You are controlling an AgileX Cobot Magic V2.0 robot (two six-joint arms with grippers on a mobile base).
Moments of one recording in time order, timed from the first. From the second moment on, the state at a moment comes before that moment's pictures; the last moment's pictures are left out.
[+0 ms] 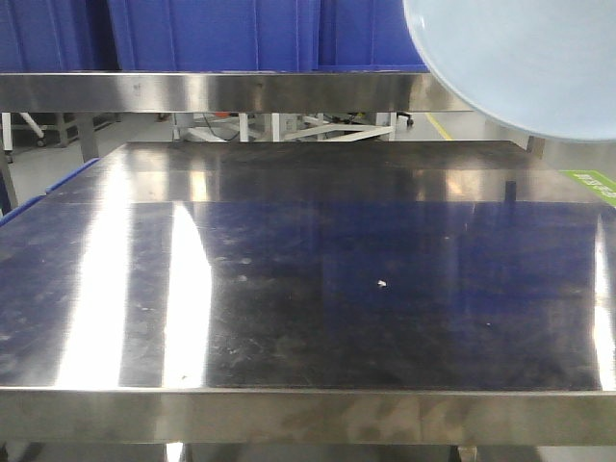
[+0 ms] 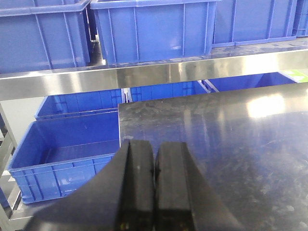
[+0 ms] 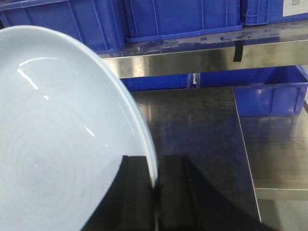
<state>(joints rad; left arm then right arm) -0.21 0.52 -0.41 -0.07 0.07 0.13 0.12 0.67 -0.46 0.24 0.00 -0.04</state>
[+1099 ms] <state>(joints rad) -0.21 0.52 -0.41 -0.07 0.07 0.13 0.12 0.67 -0.46 0.24 0.00 -0.04</state>
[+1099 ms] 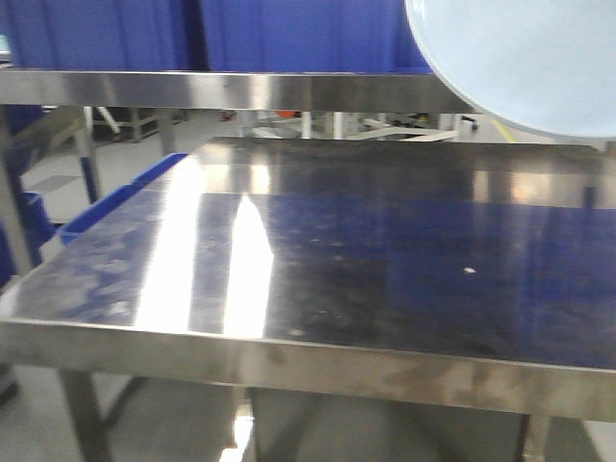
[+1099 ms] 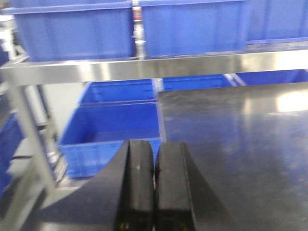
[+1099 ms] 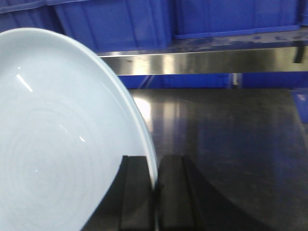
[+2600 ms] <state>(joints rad) -0.21 0.52 -0.41 -0.07 0.07 0.13 0.12 0.67 -0.45 0.24 -0.01 -0.04</state>
